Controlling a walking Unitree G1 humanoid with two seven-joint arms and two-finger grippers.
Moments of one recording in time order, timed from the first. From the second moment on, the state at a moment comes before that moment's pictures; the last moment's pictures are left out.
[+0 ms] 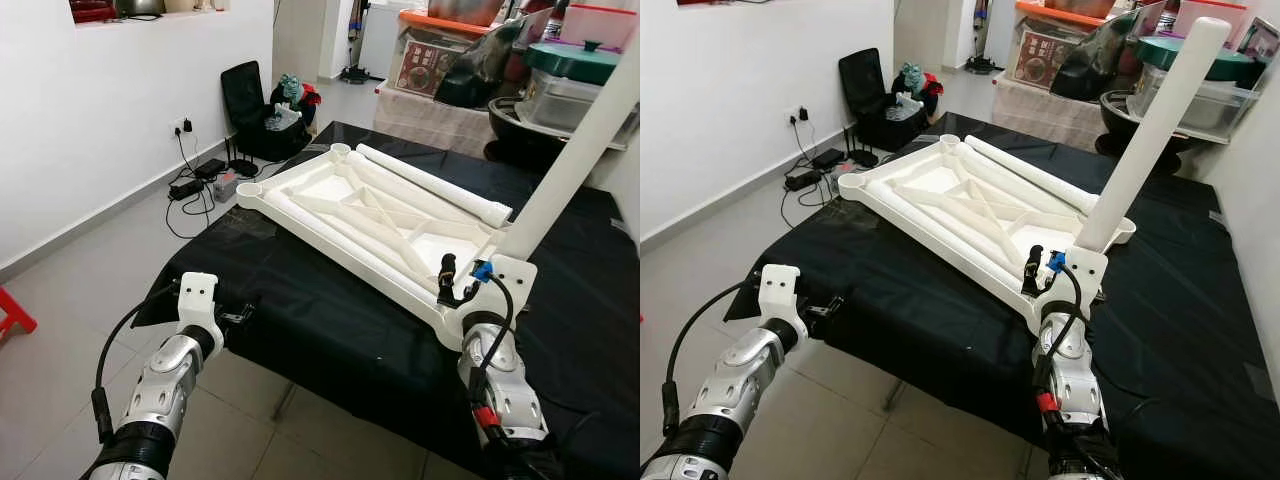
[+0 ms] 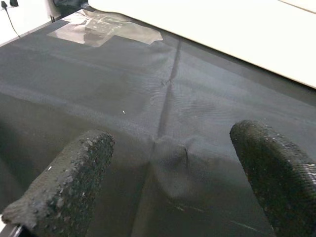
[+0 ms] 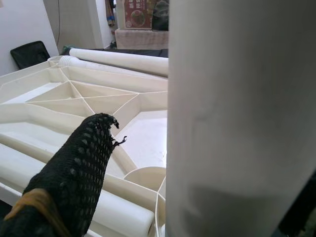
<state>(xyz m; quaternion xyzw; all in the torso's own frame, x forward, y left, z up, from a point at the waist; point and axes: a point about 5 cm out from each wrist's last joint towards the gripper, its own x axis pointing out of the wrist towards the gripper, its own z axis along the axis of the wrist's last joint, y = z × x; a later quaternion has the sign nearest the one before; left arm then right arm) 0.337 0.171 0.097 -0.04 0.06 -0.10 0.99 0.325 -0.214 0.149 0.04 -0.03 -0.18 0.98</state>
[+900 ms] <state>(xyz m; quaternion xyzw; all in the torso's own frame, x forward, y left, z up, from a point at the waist) 0.336 0.171 0.094 -0.04 0.06 -0.10 0.99 0.328 -0.247 0.161 0.00 -0.07 -0.08 0.99</state>
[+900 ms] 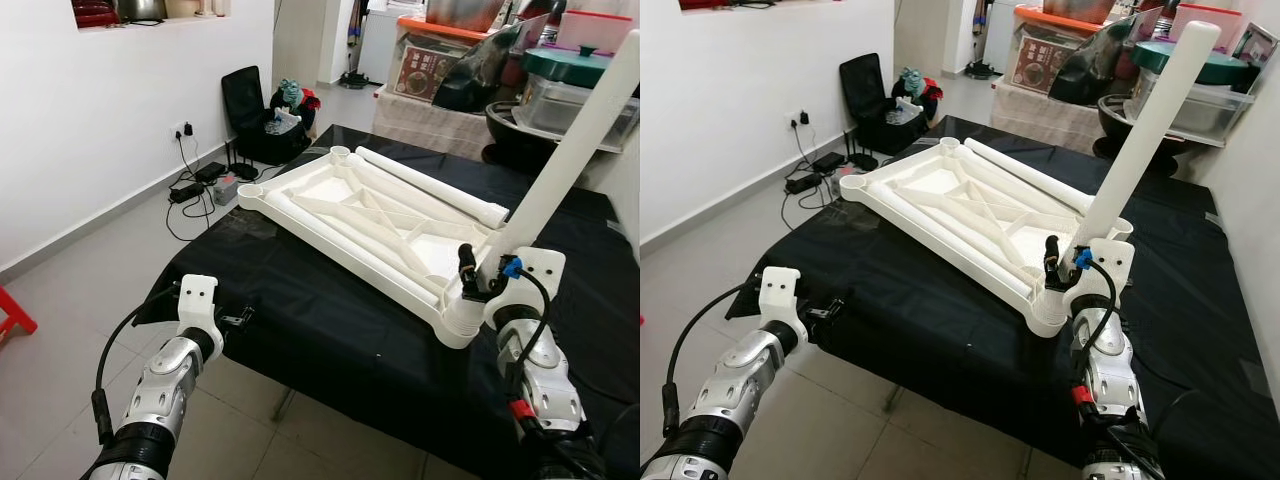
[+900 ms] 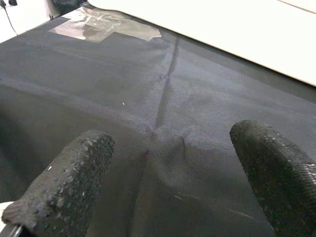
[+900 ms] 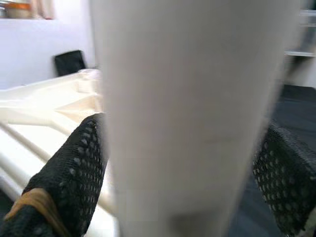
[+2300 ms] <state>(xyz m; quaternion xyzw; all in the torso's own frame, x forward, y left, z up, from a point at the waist) 0.336 0.172 0.094 -0.04 0.06 -0.10 0.99 0.344 -0.268 0.172 0.03 -0.08 0.00 1.00</state>
